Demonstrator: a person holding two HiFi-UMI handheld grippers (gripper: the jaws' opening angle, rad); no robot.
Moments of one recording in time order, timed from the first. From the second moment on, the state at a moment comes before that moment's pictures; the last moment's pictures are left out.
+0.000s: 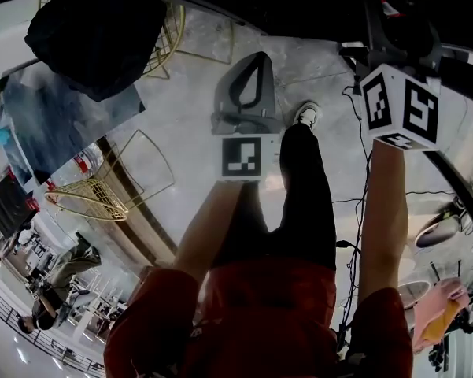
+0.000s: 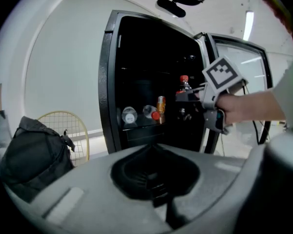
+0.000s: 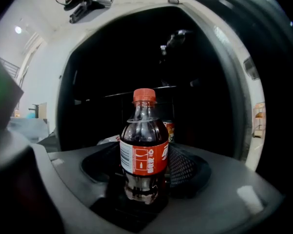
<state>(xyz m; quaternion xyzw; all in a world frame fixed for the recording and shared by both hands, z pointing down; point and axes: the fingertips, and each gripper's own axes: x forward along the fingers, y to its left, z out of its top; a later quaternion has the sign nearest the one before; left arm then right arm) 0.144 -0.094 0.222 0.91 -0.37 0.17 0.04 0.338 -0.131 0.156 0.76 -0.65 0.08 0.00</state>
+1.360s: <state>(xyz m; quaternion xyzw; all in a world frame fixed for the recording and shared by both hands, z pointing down) -0.088 -0.012 -0.002 0.90 -0.41 0.14 0.05 0.069 0.058 0.012 0.71 -0.68 0.18 0.04</state>
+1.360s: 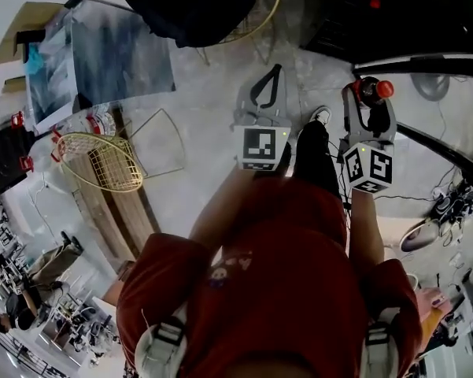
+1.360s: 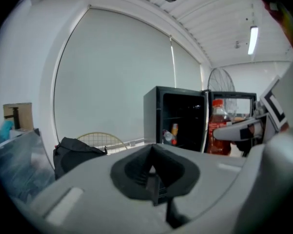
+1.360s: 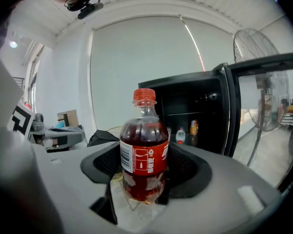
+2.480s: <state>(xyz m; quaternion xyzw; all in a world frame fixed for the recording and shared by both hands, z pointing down) -0.067 0.017 -0.092 0.88 -0.47 0.12 0.00 0.095 0.084 -0.081 0.64 -0.76 0.12 0.04</state>
